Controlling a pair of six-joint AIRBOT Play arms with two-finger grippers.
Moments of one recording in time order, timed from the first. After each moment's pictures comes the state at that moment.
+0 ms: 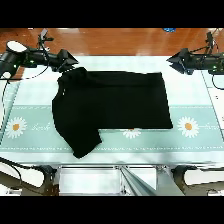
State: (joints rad) left arm 0.10 -1.75 1.63 0.69 -1.17 -1.32; right arm -0.28 -1.60 1.43 -0.60 1.05 1.32
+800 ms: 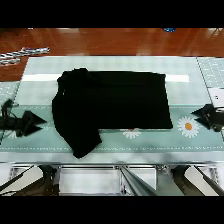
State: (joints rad) left arm 0.72 -1.17 0.62 0.94 -1.35 -1.21; right arm -0.74 -1.01 0.65 -0.95 1.17 1.35
